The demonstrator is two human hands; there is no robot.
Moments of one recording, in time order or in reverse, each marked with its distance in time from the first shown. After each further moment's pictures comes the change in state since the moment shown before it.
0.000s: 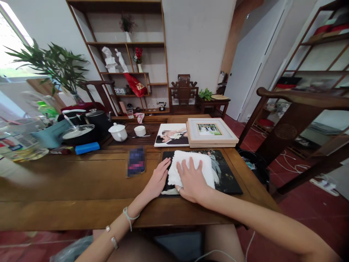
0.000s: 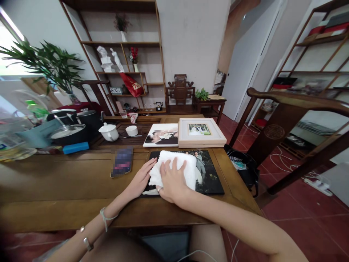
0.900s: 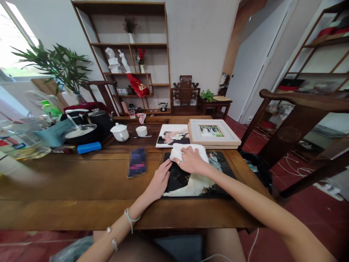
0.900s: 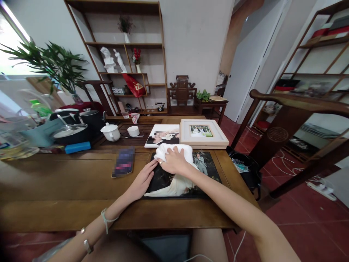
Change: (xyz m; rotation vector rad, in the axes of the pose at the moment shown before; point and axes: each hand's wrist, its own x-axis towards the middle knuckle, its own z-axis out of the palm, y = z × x) left_hand 0.000 0.002 0.004 0.065 0.034 -0.034; right_hand 0.068 0.042 -0.013 0.272 -0.087 -0.025
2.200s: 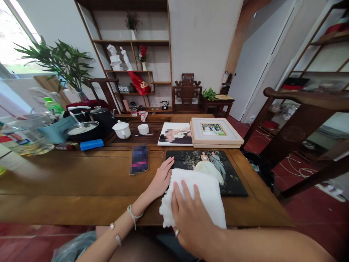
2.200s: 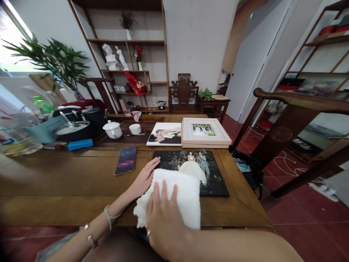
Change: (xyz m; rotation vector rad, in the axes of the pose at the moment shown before) left_hand 0.001 0.001 -0.001 -0.017 -0.014 0.031; right_hand -0.122 -0.091 0.022 -0.152 -0.046 -0.232
